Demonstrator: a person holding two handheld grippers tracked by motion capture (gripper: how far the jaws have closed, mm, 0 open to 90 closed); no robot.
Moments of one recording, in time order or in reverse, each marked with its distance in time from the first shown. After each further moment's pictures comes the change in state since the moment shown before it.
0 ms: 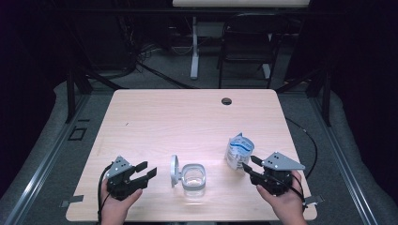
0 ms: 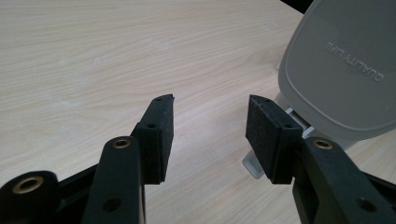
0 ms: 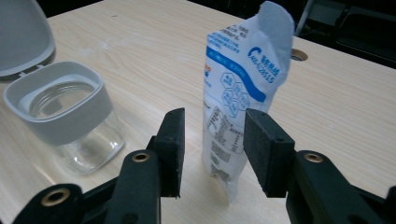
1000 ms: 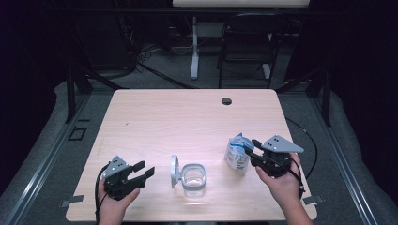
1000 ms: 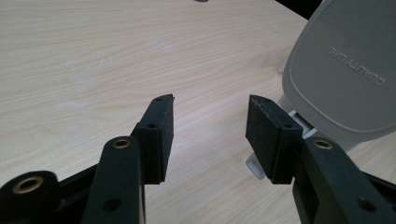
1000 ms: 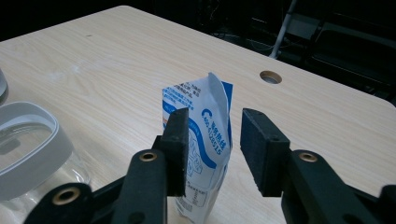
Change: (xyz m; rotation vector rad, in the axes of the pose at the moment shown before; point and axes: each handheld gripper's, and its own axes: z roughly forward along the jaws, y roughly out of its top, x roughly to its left) left arm 0.004 0.001 -0.005 -0.005 0.007 -0.006; right arm -0.020 0.030 0.017 -0.039 -0.066 -0.010
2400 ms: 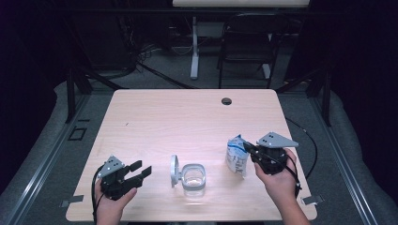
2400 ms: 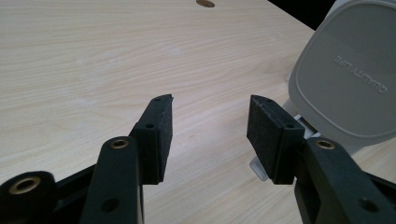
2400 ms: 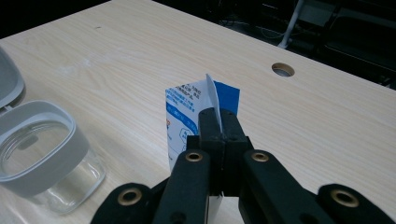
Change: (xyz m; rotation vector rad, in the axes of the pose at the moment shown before) left arm 0.005 -0.001 -0.005 -0.022 0.010 -0.041; right arm 0.007 0.012 0.002 0.060 0.034 0.007
